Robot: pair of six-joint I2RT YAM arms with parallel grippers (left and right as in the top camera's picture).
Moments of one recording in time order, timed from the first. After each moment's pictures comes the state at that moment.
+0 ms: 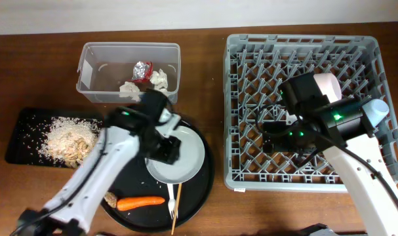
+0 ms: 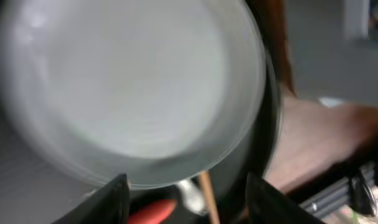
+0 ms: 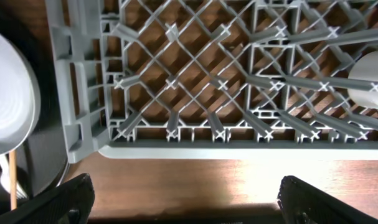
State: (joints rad) left arm -0.38 1.52 1.18 -1.11 0.24 -0.03; right arm 0.31 1.35 1.44 -1.46 0.07 0.35
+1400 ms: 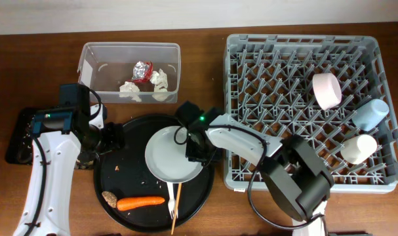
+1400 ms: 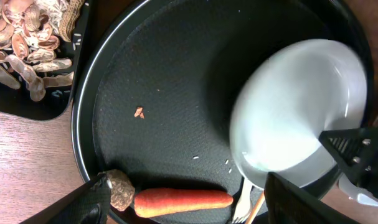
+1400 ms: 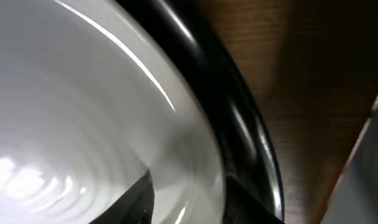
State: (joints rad) left arm 0.10 1.43 1.22 -1.23 0.14 -0.18; right arm 0.73 2.03 1.38 -0.90 -0.16 0.88
